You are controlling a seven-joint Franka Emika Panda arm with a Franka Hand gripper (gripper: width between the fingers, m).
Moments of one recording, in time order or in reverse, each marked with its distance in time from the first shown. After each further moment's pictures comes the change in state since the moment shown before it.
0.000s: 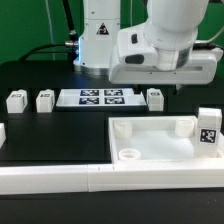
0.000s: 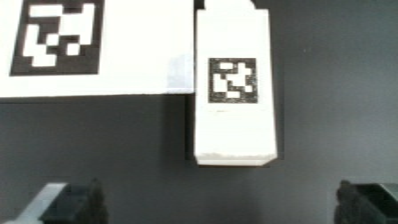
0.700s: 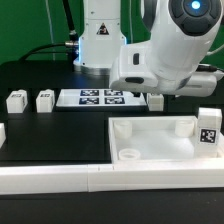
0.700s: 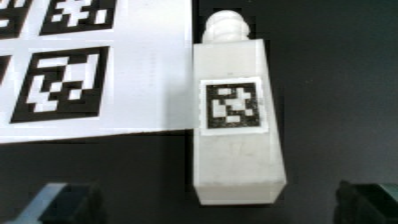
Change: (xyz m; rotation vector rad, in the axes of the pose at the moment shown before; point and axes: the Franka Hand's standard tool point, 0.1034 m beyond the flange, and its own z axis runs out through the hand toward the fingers) arm 0.000 -0.003 0.014 -0.016 -0.171 0.064
